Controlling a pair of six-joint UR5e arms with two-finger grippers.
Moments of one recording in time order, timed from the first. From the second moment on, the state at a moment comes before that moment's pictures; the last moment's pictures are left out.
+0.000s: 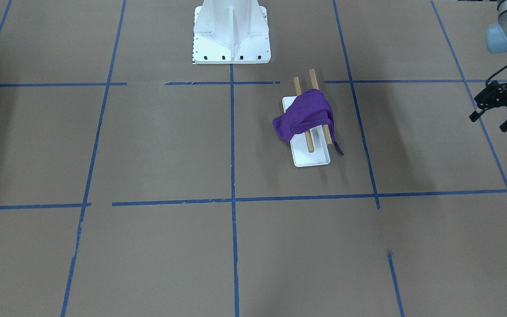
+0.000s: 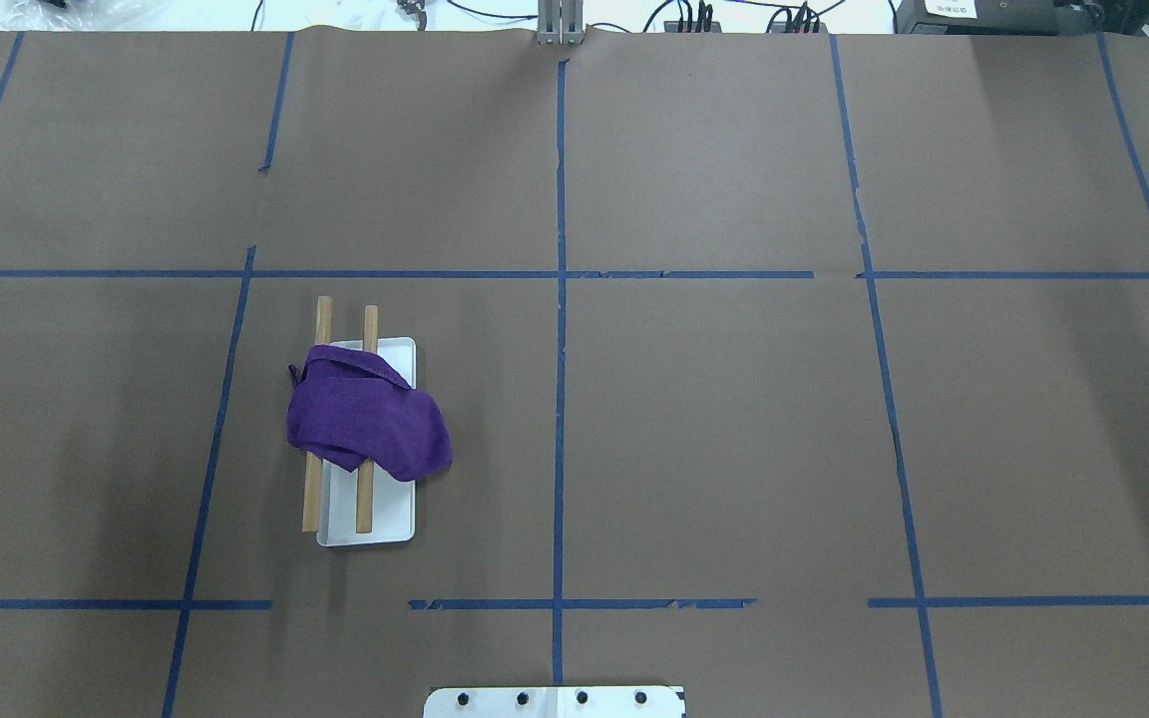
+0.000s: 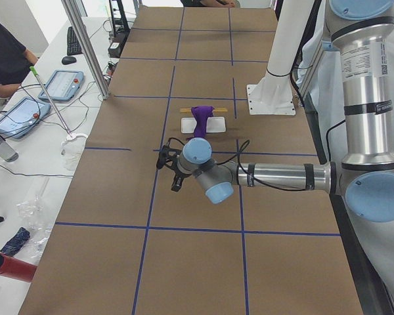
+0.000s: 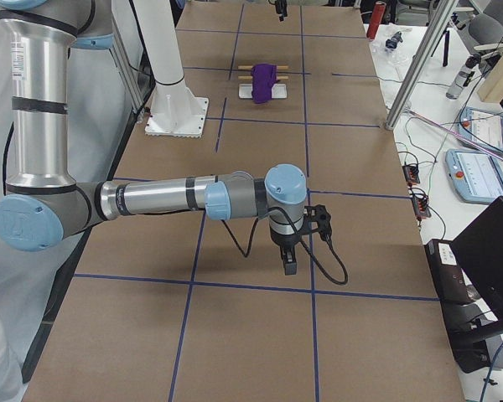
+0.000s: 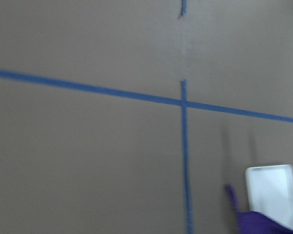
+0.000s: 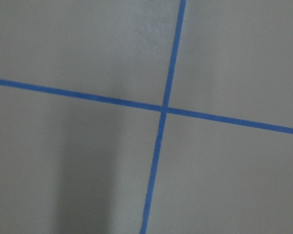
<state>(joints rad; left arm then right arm) -1.30 -1.40 -1.63 -2.49 -2.32 -0.47 1.59 -1.63 1.75 -1.61 2.30 -0.14</state>
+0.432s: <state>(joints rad) -1.48 -1.49 -1.63 -2.02 -2.27 0.01 1.68 -1.63 1.62 -1.65 2.30 -0.35</state>
